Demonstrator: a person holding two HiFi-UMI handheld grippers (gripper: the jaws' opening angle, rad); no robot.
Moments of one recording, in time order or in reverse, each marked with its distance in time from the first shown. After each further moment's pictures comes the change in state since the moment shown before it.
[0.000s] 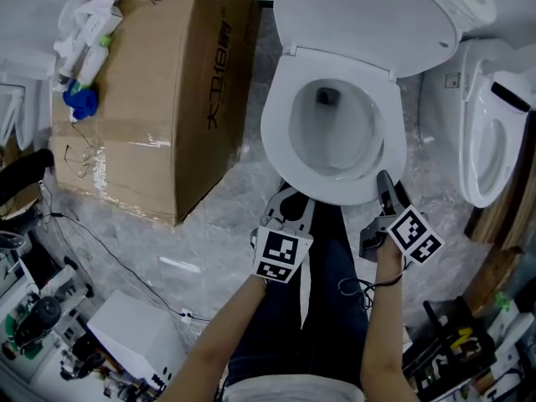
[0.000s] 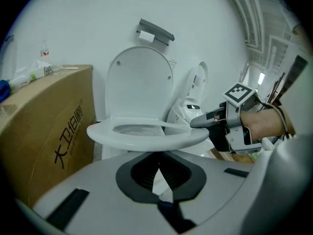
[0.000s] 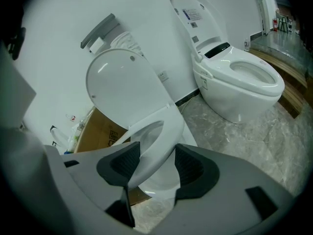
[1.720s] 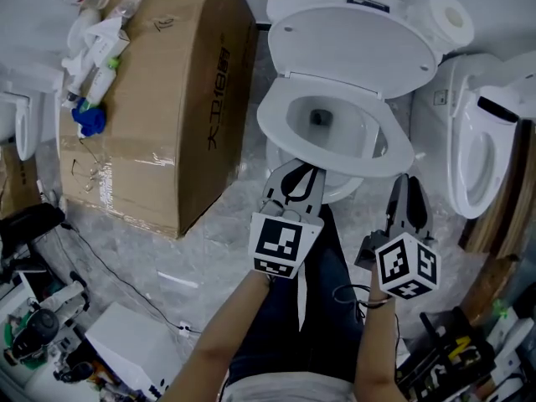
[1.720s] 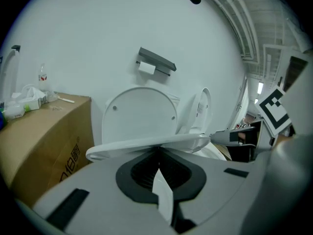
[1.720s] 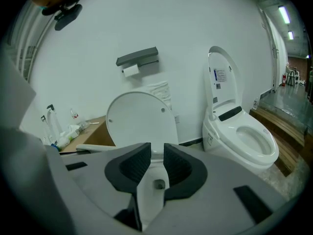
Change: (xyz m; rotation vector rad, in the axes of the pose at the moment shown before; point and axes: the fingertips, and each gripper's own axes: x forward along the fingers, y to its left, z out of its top) left arm -0.008 0.012 0.167 0.019 -0.259 0.039; right arm -0.073 0.089 0.104 -0.344 -0.338 -0.062
